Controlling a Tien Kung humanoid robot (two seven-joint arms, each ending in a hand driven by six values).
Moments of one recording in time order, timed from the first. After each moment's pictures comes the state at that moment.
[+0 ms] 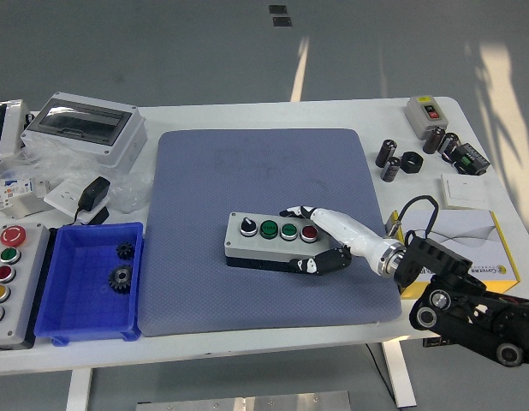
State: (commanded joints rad) left arm 0.00 0.15 -1.29 -0.18 1.00 0.10 0.23; right arm 0.52 -0.51 0.45 1.45 -1.45 -0.19 -0.06
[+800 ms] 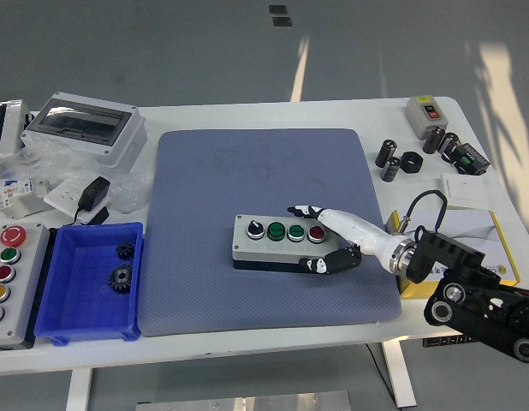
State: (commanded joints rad) left arm 0.00 0.15 -1.28 -0.18 1.00 0.10 0.23; right arm 0.55 -0.57 0.44 1.46 -1.46 -0.13 -0.05
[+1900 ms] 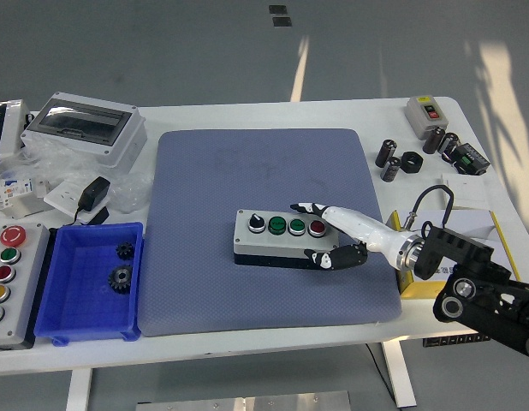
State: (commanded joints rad) left arm 0.01 0.14 -1.28 -0.18 1.00 0.09 0.23; right arm 0.54 -0.61 0.47 1.50 -1.43 -0.08 -0.03
